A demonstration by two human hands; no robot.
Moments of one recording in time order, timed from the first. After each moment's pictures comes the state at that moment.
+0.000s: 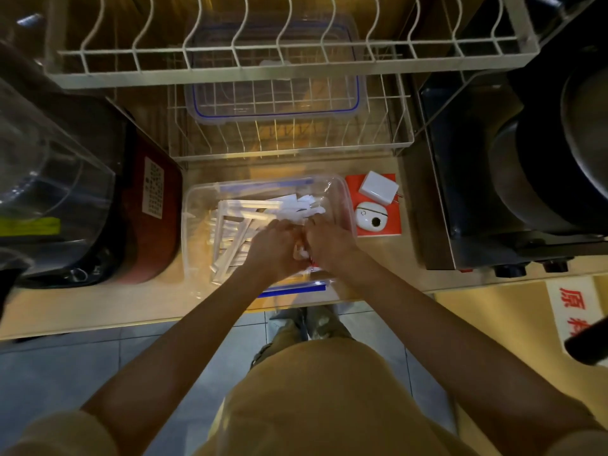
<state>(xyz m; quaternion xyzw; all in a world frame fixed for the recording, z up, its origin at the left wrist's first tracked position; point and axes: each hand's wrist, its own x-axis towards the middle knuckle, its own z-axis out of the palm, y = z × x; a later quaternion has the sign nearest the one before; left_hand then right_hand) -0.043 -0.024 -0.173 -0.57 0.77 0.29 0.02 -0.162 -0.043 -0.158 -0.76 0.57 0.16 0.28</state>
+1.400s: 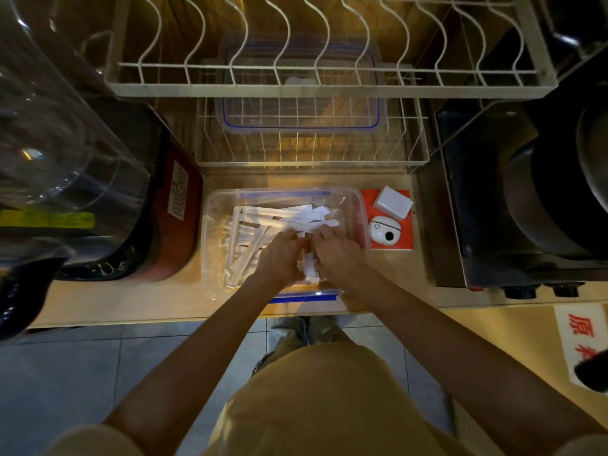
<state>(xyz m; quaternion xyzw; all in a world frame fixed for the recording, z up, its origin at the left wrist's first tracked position) -0.033 -0.021 -0.176 -0.60 0.73 0.33 0.04 -0.161 -0.035 -0.178 -0.80 0.54 0.14 0.23</state>
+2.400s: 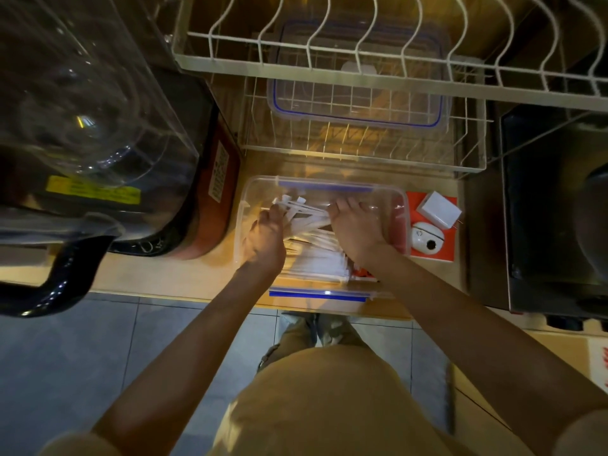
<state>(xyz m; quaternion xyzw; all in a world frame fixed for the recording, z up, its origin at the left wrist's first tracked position) 0.021 -0.021 -0.177 -0.78 0.57 0.27 0.01 -0.130 -0.074 -0.186 -0.86 0.47 0.17 0.11</state>
